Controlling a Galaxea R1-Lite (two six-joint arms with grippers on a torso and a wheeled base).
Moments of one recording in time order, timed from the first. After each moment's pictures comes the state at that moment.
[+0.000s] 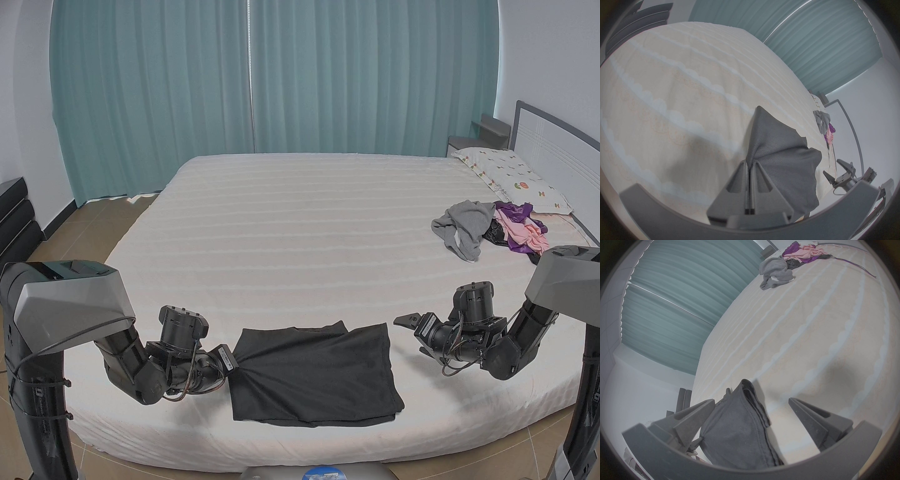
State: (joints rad) left arm -0.34 2.26 -0.66 -0.82 -0.11 -0.82; right arm 0.29 2.22 -0.68 -0.92 0.11 0.93
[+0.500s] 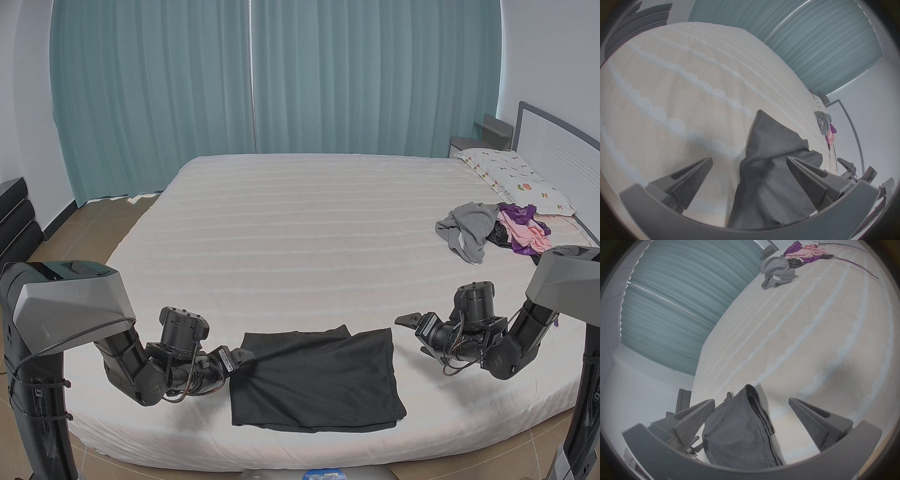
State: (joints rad) left arm -0.35 2.26 -0.65 -0.82 -0.11 -0.82; right arm 0.30 2.22 -0.68 -0.92 0.11 0.93
